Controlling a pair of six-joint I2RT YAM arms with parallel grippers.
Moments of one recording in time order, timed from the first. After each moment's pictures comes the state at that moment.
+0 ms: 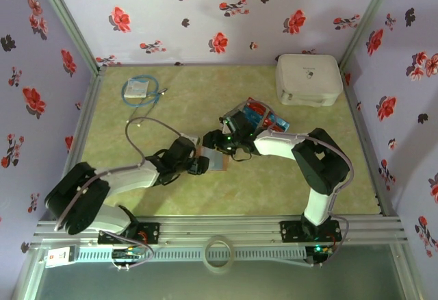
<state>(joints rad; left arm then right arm) -0.79 1.37 0.56 -0.03 -0.10 -0.44 0.73 1.80 1.00 0.01 -0.43 0.91</state>
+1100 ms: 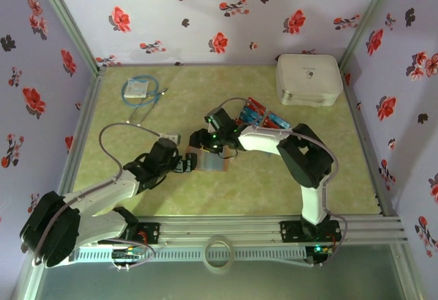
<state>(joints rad) -0.70 1.12 0.47 -0.15 -0.16 -0.49 0.80 1.92 1.20 -0.09 -0.40 0.91</state>
